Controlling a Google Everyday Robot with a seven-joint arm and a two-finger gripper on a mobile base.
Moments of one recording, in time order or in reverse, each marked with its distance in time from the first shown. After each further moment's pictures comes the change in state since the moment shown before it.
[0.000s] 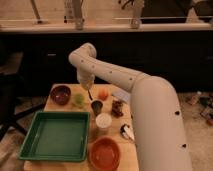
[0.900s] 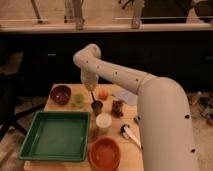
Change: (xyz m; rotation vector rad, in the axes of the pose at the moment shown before) arm -0.012 0.010 -0.003 0.003 -0.007 0.033
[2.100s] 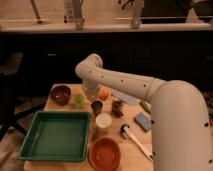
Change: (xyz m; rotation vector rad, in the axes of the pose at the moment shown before) arm -0.067 -0.004 0.015 0.016 -0.057 0.025
